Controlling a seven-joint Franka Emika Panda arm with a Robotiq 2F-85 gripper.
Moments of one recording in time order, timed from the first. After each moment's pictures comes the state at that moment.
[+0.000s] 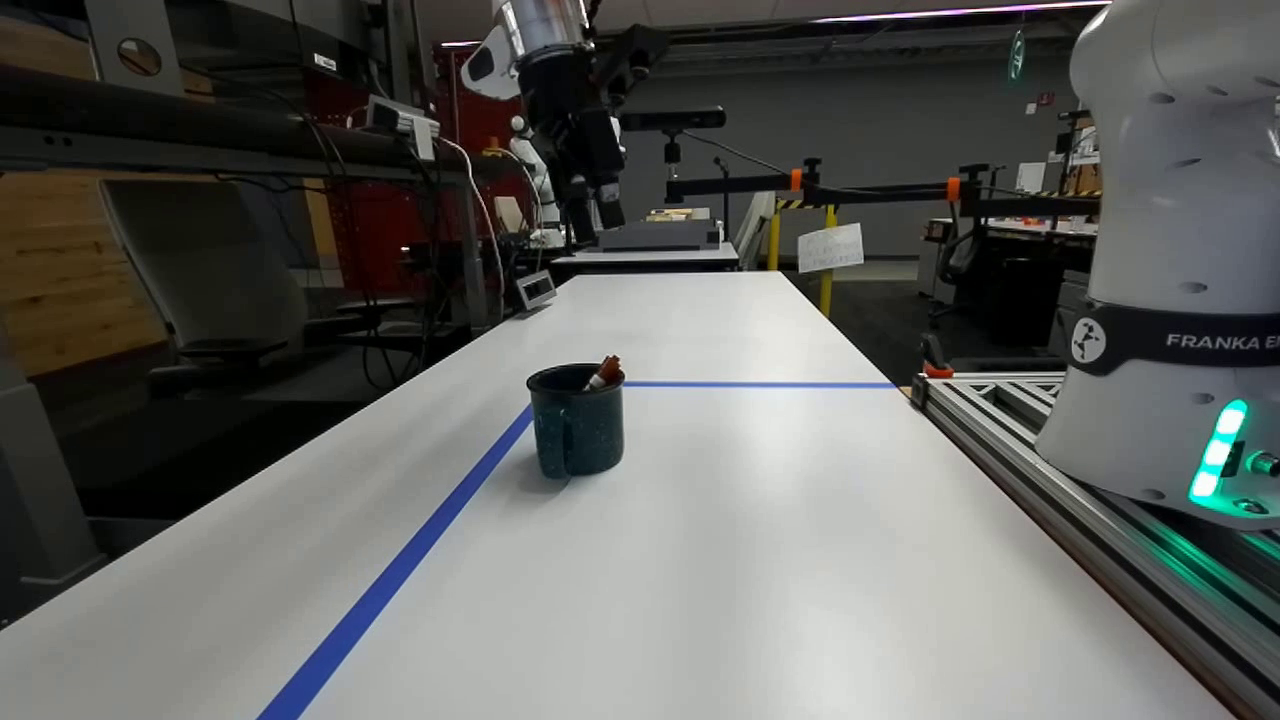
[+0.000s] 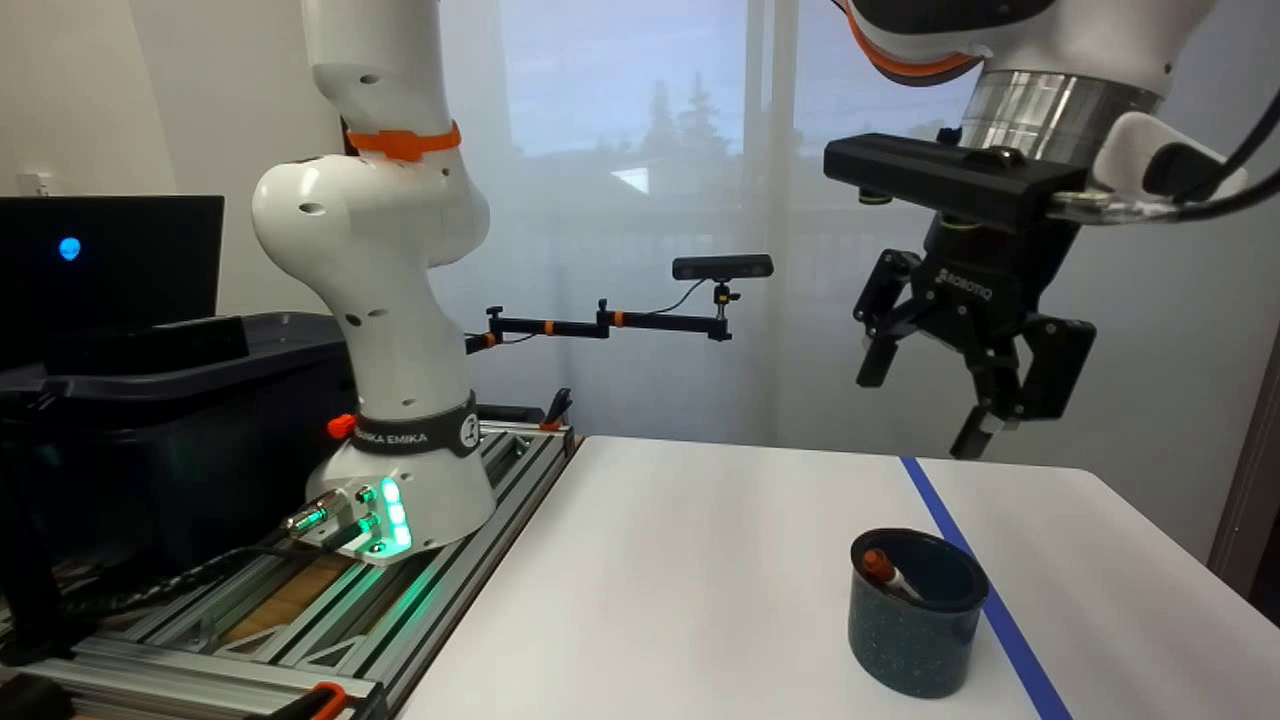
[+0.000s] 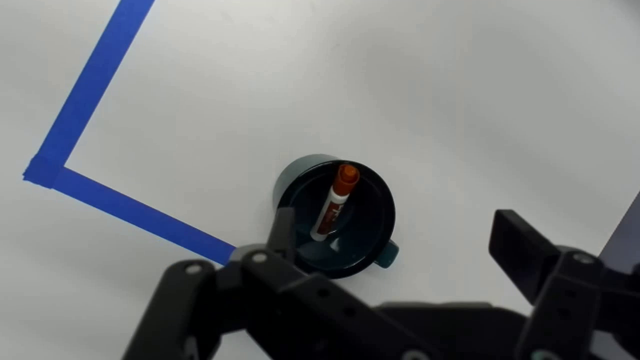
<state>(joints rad) -0.05 0.06 -0.20 -2.14 0.03 1.96 -0.81</state>
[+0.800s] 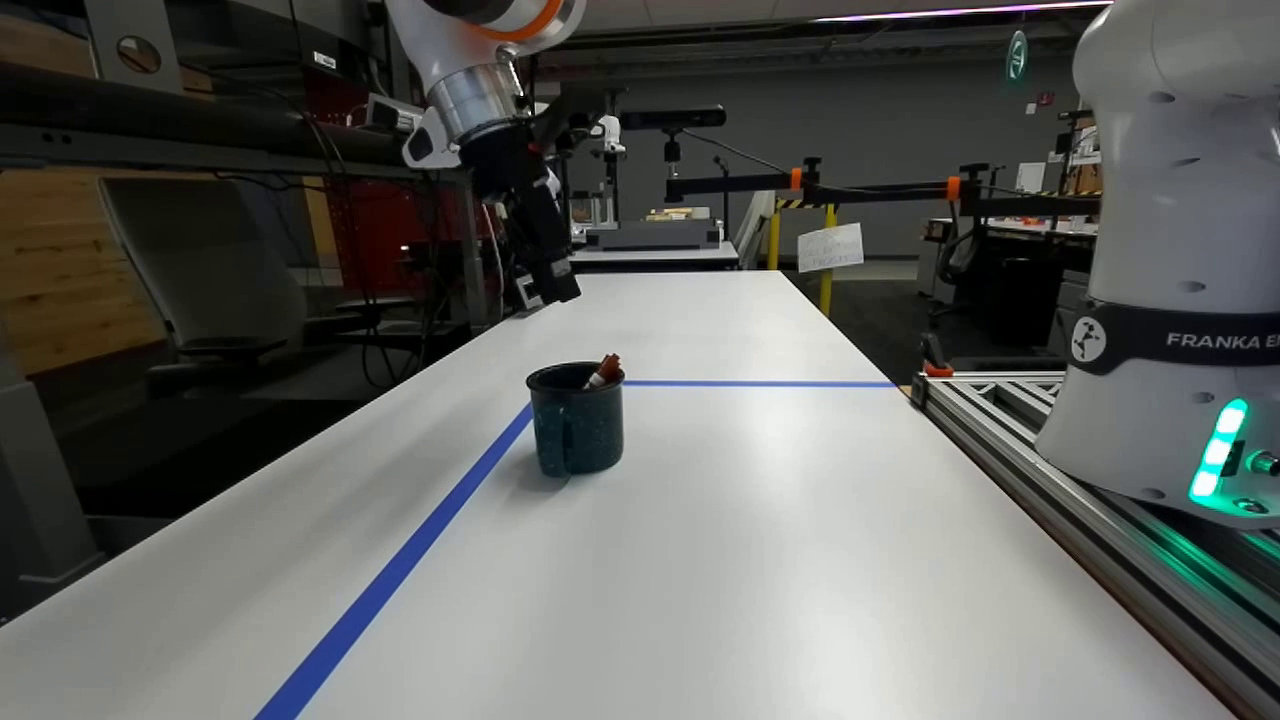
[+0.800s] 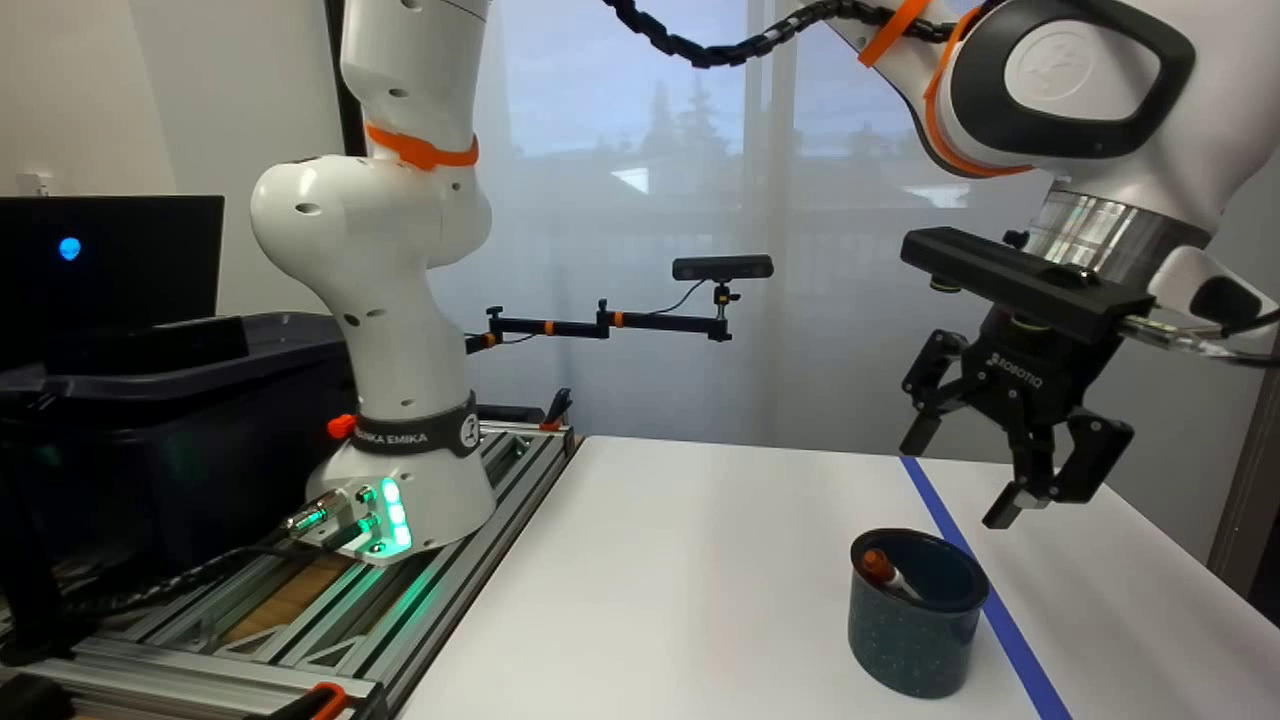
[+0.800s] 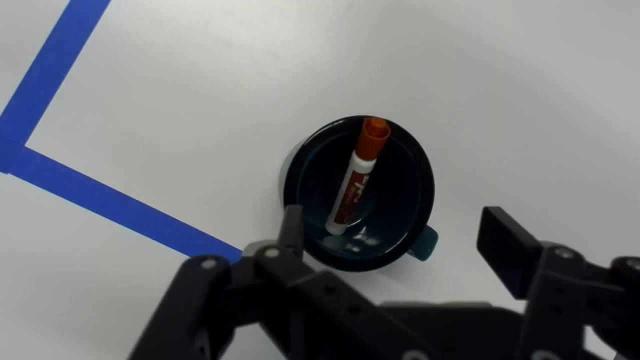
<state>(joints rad) -0.07 0.31 -0.10 -1.96 -0.01 1.94 -0.69</state>
